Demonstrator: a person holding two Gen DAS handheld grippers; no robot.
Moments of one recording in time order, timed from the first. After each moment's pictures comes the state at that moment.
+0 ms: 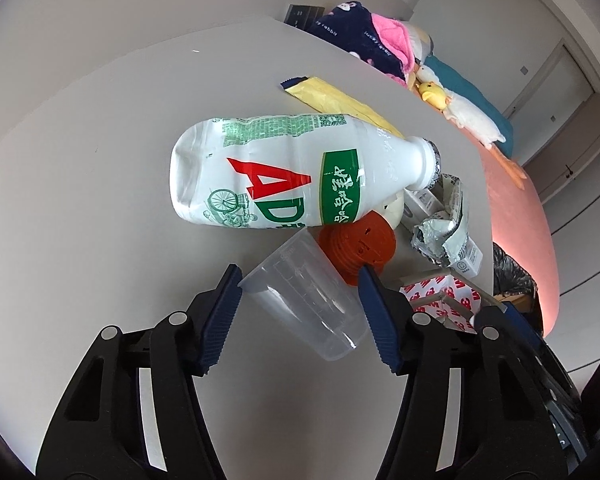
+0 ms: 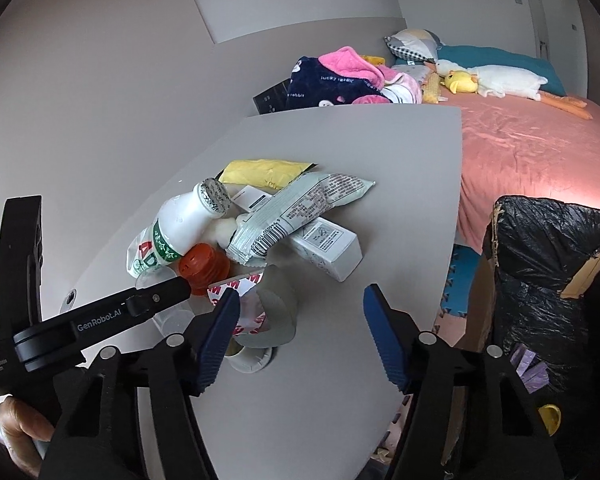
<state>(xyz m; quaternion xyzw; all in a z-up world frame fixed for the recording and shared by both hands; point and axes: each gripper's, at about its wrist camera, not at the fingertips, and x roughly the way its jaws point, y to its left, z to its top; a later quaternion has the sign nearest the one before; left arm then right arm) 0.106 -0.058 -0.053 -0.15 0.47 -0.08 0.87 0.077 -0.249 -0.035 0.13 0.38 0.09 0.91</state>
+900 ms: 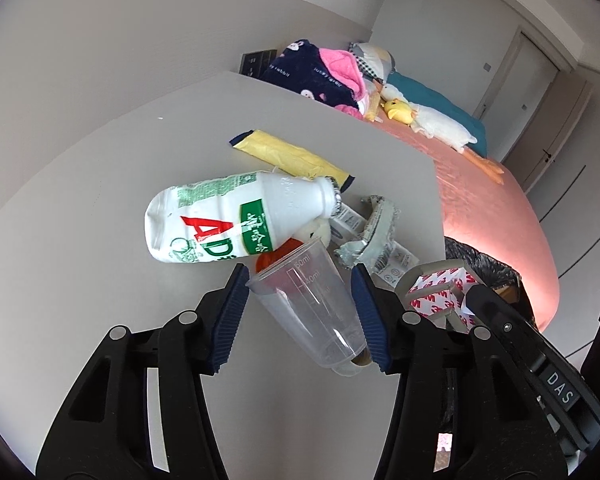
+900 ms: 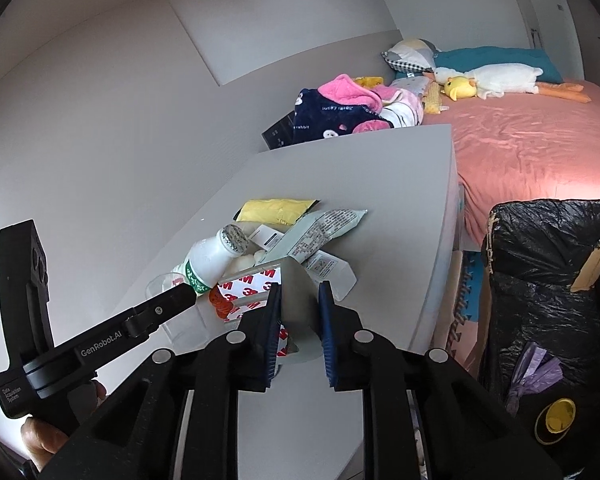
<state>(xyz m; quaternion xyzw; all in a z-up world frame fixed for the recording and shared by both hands) 0.076 -0.088 -0.001 -0.09 0.40 -0.12 0.90 0.051 -0.286 -0.002 0.19 0.33 0.10 0.92</state>
